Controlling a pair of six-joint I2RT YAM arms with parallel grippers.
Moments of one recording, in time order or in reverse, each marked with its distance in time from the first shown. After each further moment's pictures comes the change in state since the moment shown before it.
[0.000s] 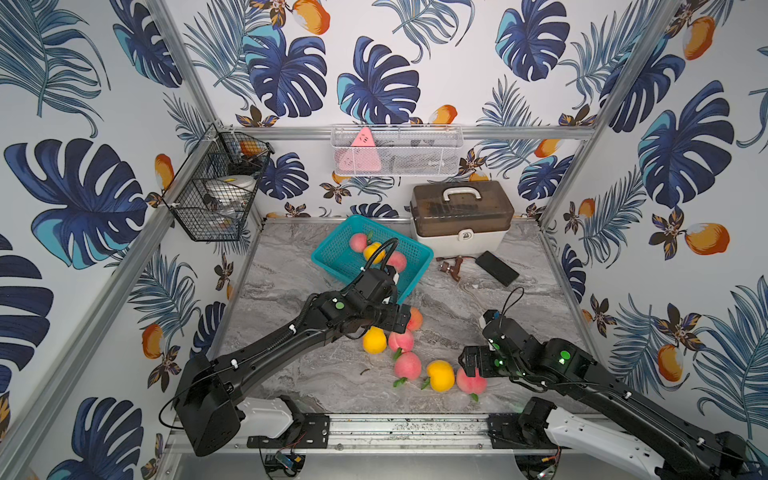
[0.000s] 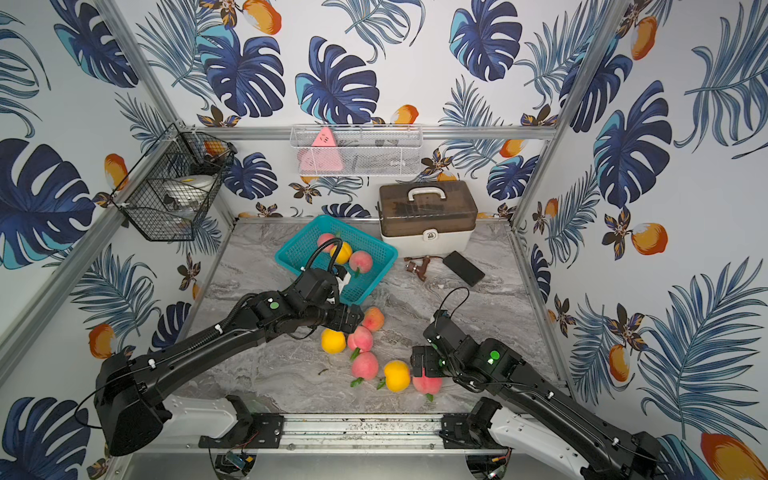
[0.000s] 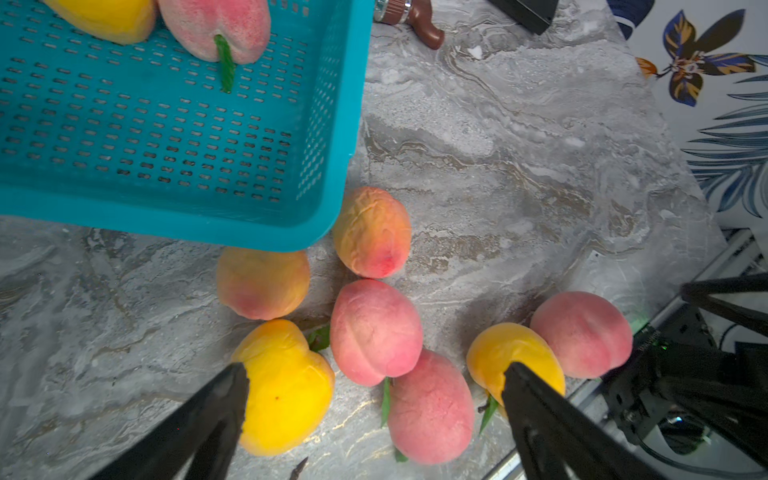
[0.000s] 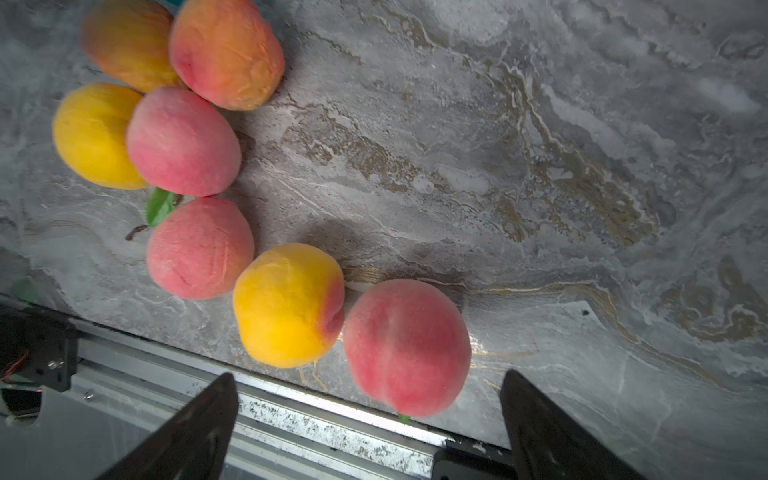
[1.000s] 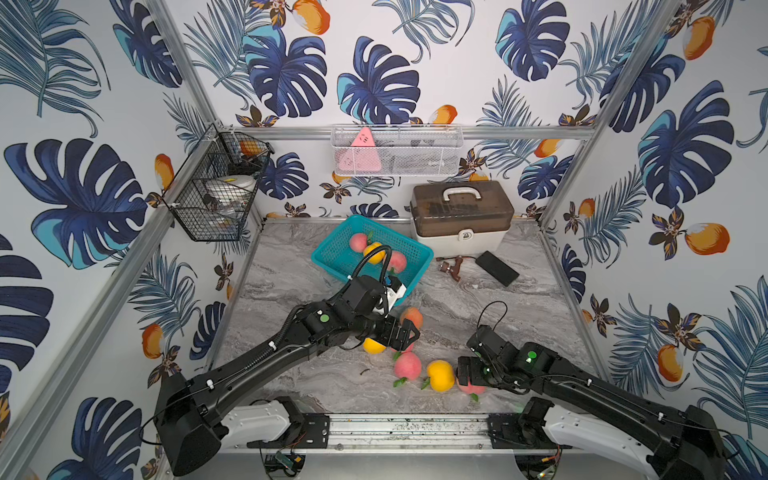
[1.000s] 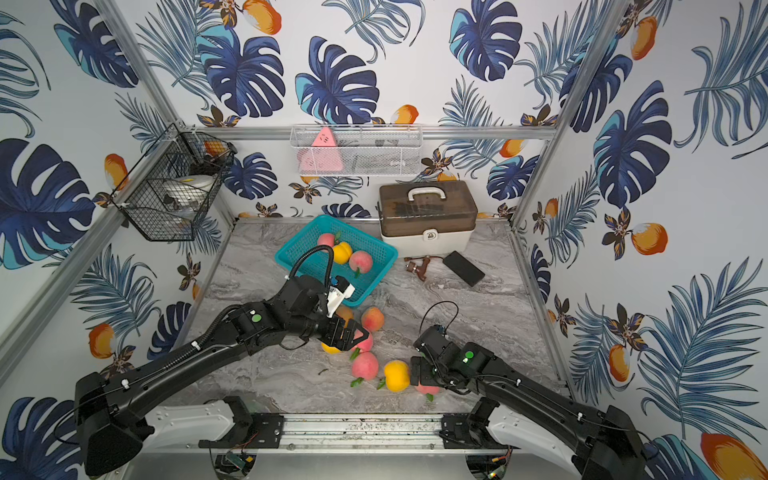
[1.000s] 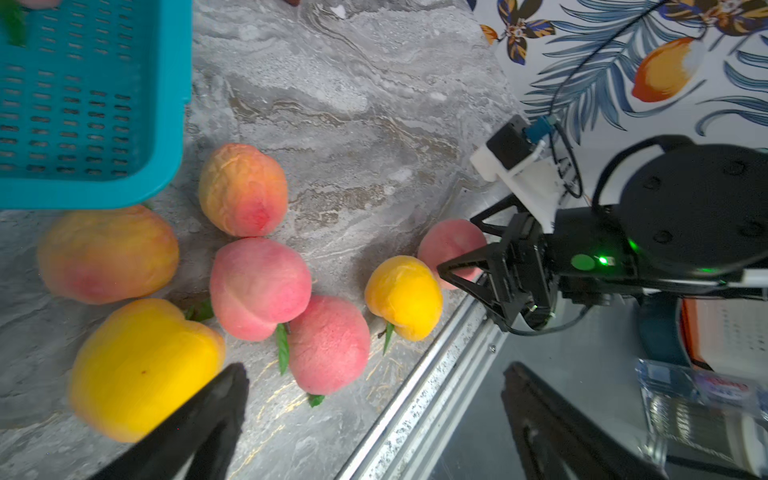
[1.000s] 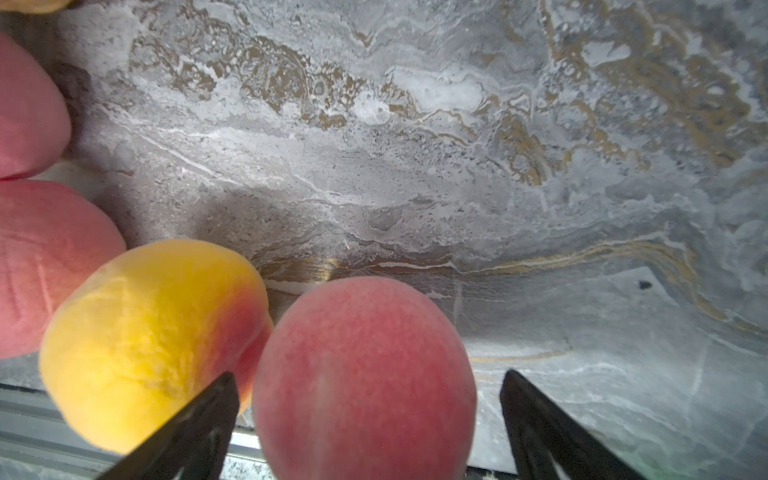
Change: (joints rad) left arm -0.013 -0.134 -0.080 0.040 0.334 -0.001; right arm 0.001 0.085 -0.176 0.137 -0.026 0.104
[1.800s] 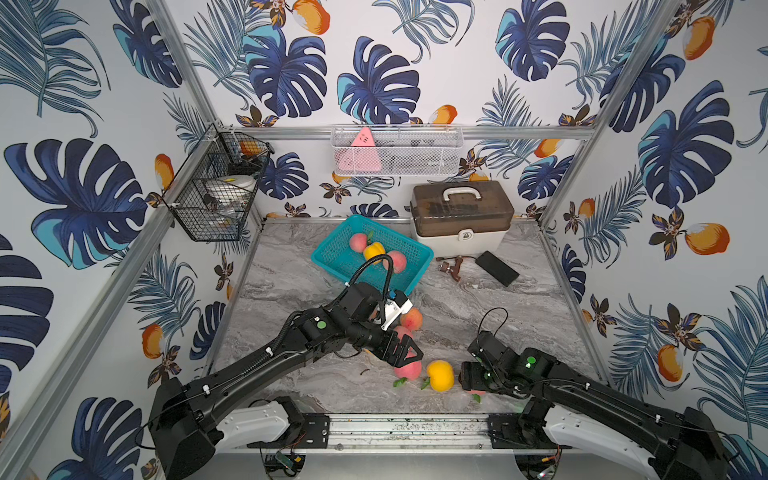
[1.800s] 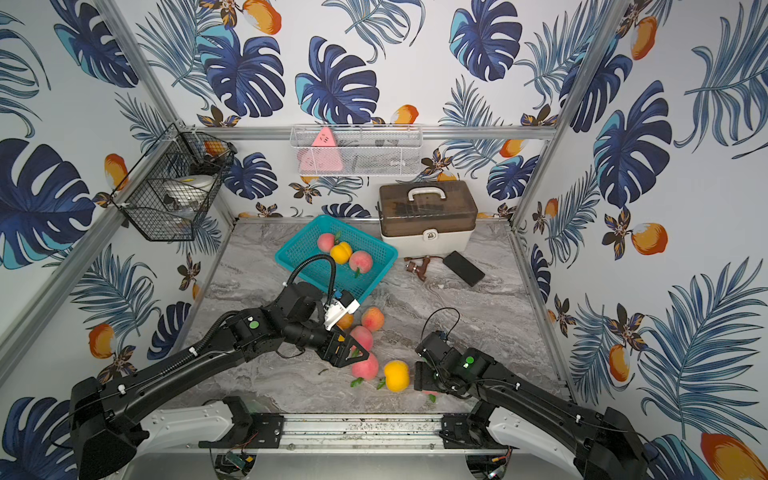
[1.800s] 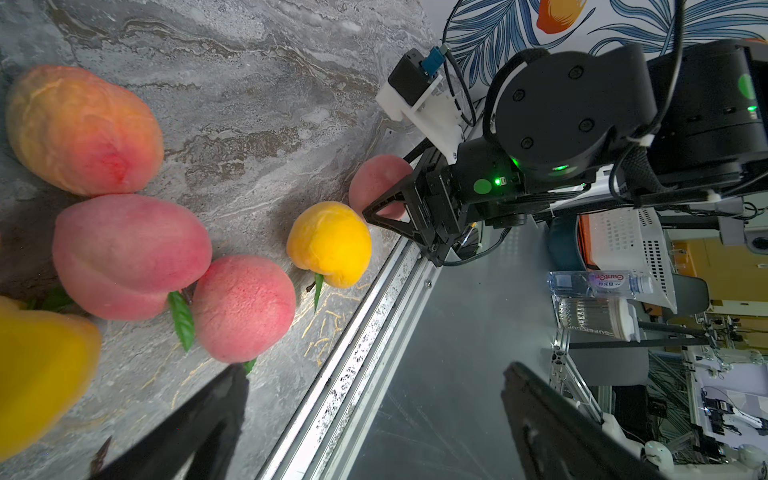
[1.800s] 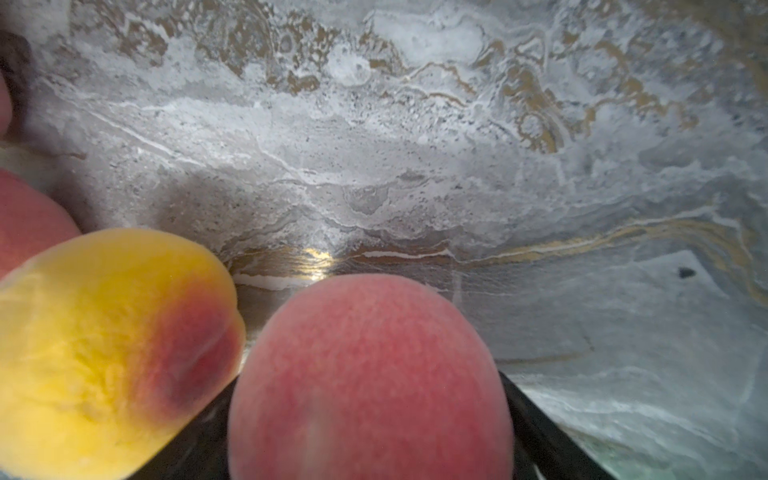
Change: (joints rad) left arm -0.007 -0.031 -0.060 0.004 0.212 0.024; right arm 0.000 -0.014 -0.071 0.048 -0.025 0.023
